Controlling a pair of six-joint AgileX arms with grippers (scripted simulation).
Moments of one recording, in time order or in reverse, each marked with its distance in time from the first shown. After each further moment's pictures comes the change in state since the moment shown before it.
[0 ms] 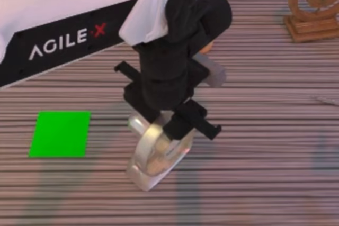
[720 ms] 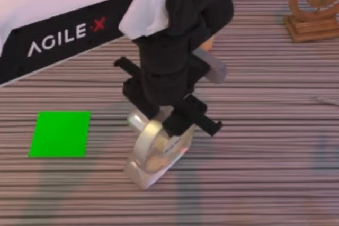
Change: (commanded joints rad) left arm 0.002 0.004 0.043 -0.042 -0.001 0.002; right arm 0.000 0.000 0.000 0.000 0.000 0.000
